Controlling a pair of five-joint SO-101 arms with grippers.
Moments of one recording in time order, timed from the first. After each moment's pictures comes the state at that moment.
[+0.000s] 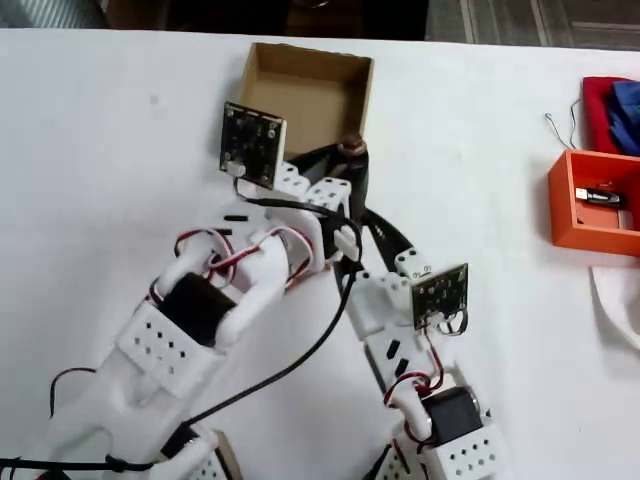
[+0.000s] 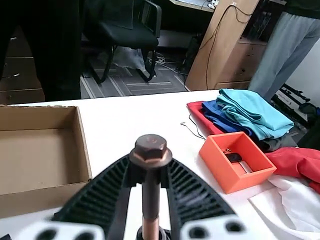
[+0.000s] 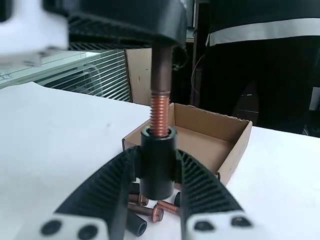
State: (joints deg) left arm 29.7 -42.6 34.9 30.3 20.3; right arm -26.0 -99.5 90.4 19.1 0.0
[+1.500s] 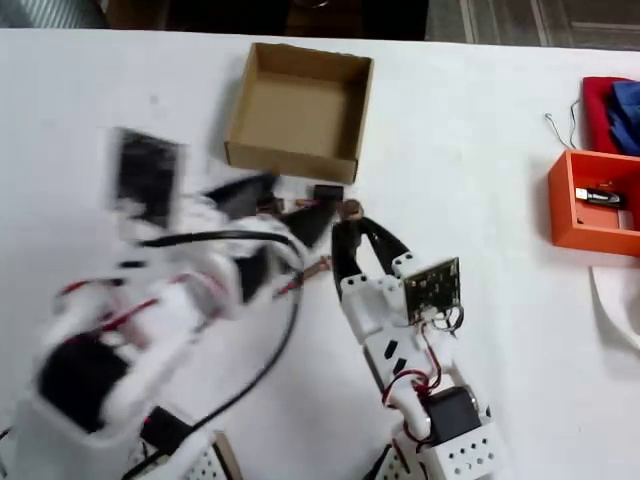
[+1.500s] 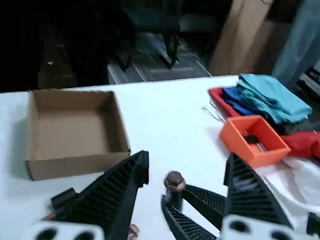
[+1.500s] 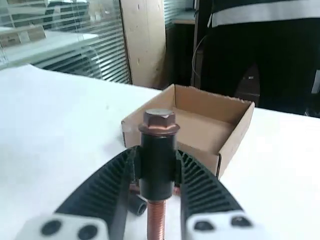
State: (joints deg) left arm 21.7 -57.9 19.7 64.8 16.1; right arm -25.4 -99.3 90.4 23.6 0.0
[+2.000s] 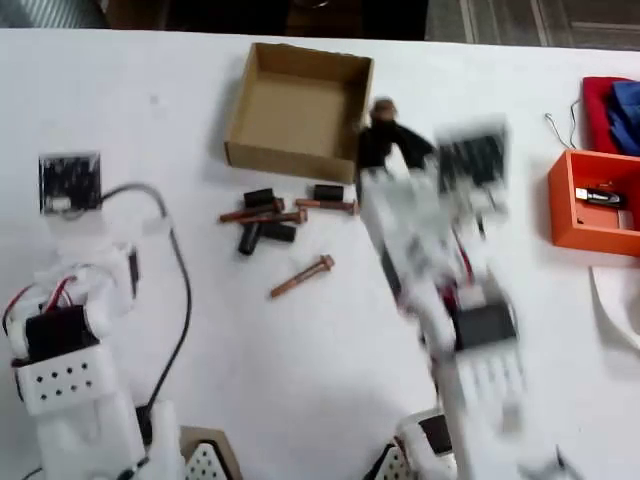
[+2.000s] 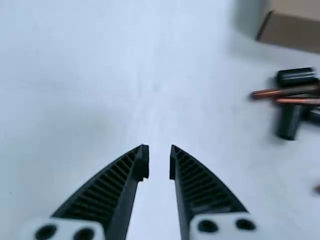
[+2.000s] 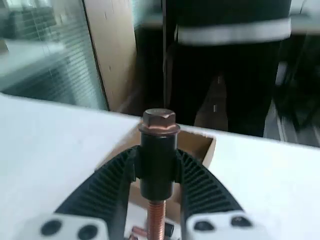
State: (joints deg) left arm -27.3 -58.5 55.6 61.2 -9.5; right arm -19.1 -47.3 33.8 36.9 -0.6
